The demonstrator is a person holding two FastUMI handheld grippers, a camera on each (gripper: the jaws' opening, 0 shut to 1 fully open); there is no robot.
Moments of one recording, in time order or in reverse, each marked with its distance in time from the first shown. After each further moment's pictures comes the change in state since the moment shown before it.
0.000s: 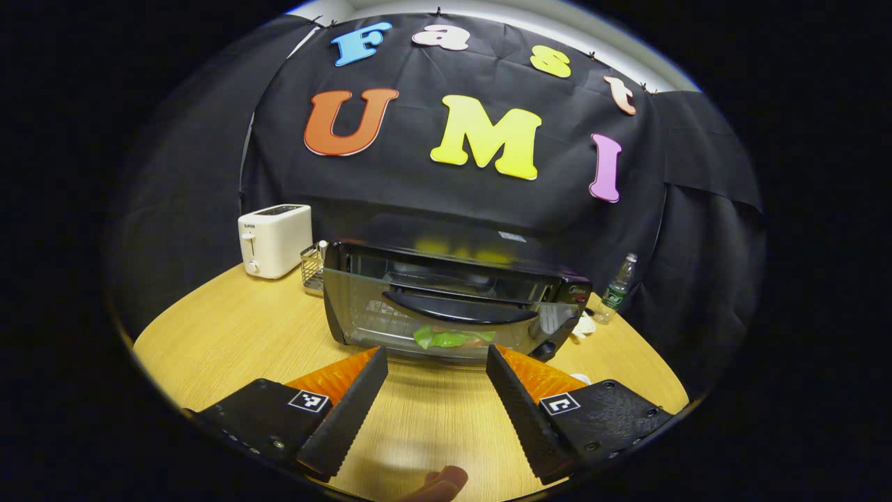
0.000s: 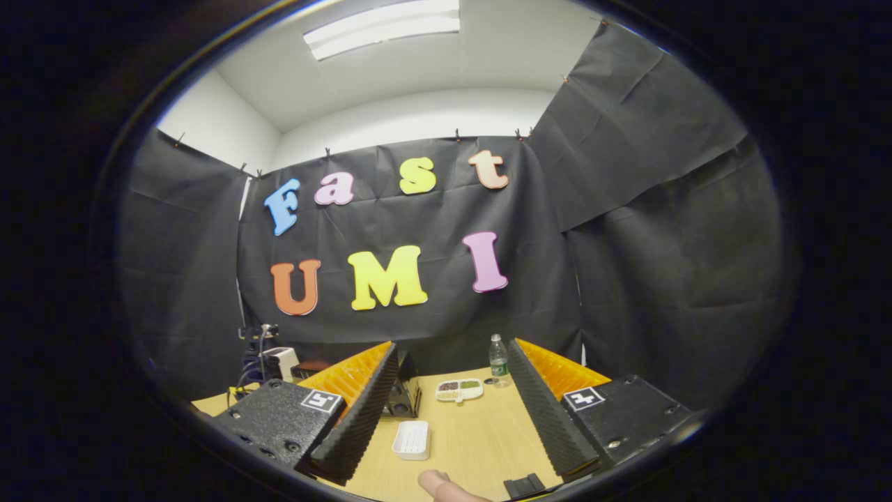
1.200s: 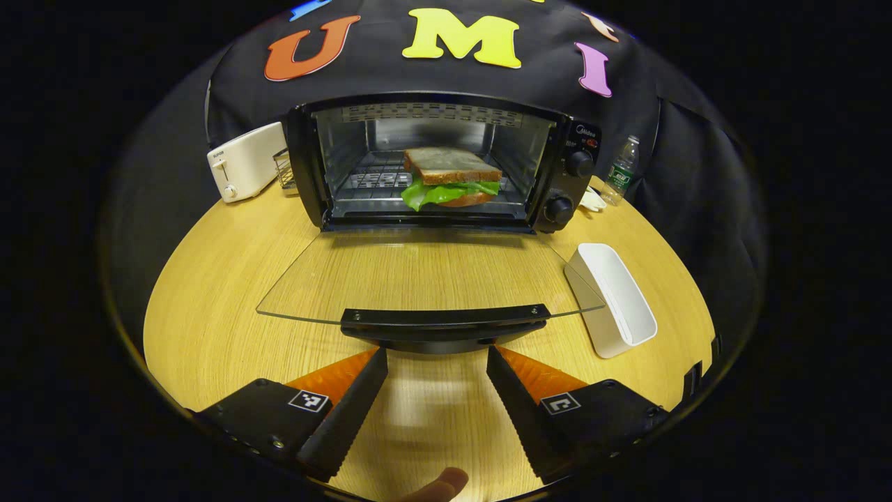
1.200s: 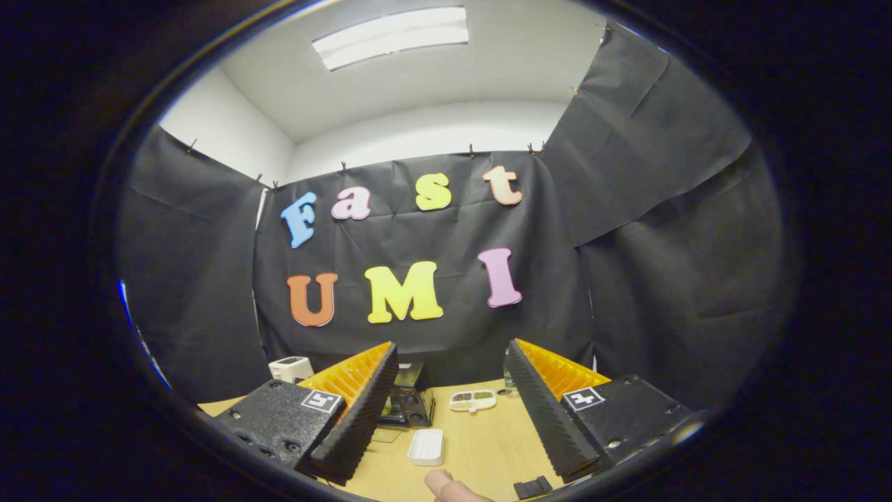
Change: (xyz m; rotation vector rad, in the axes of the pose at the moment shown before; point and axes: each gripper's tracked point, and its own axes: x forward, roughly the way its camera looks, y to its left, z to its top) left arm -0.014 0.005 -0.139 0.114 0.484 -0.021; right arm -0.017 0.025 0.021 -0.008 -0.070 0.052
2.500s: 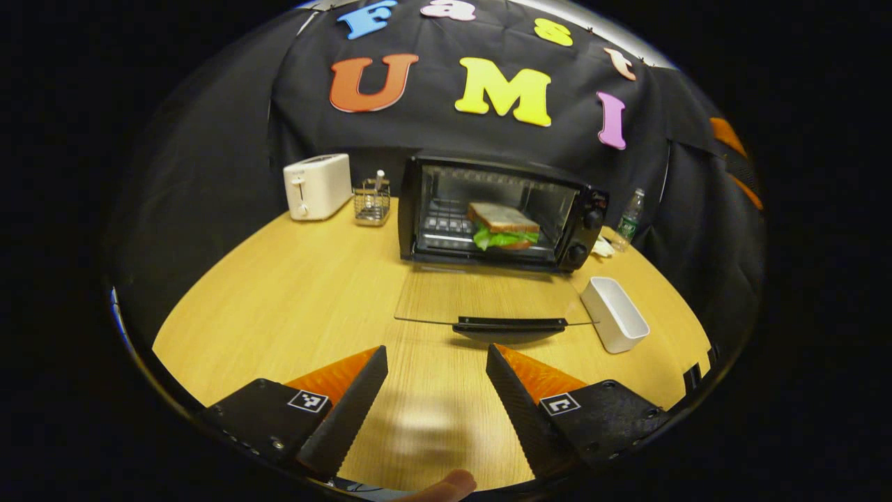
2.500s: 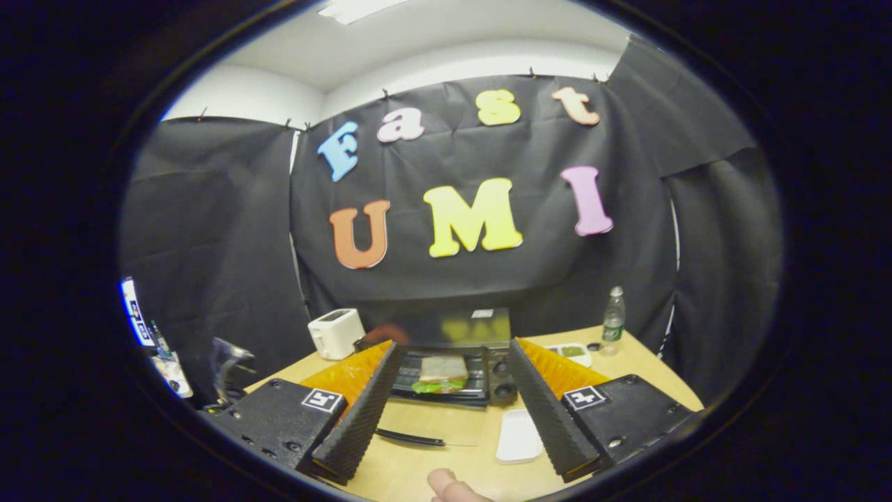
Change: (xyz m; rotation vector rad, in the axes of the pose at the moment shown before) left arm -0.061 0.066 -0.016 -0.084 -0.162 0.059; right arm 0.123 0.138 -0.096 0.016 0.238 0.202
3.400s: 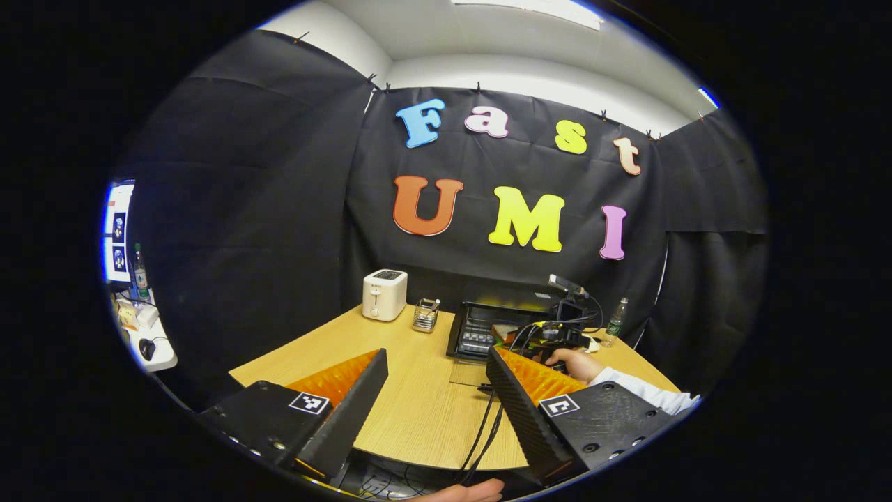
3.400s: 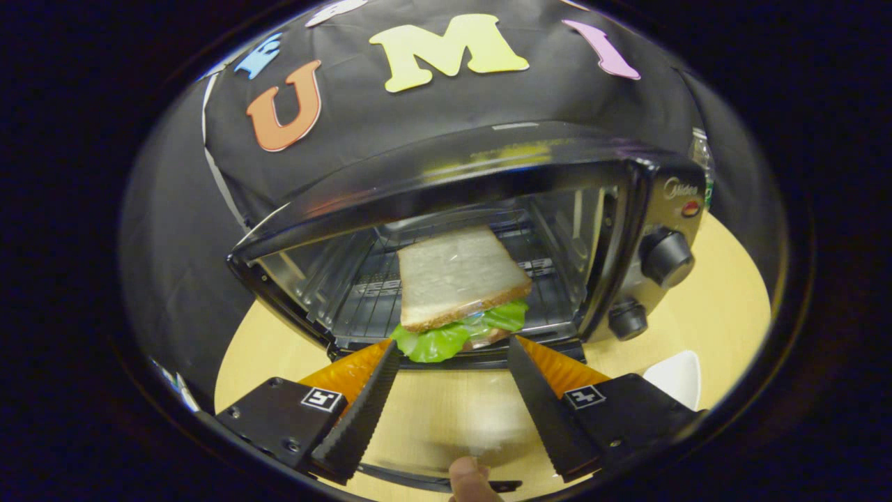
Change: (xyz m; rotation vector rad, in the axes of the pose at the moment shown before) left arm -0.241 0.049 0.080 -0.078 -0.530 0.118; right arm 0.243 0.053 -0.257 0.150 0.636 -0.076
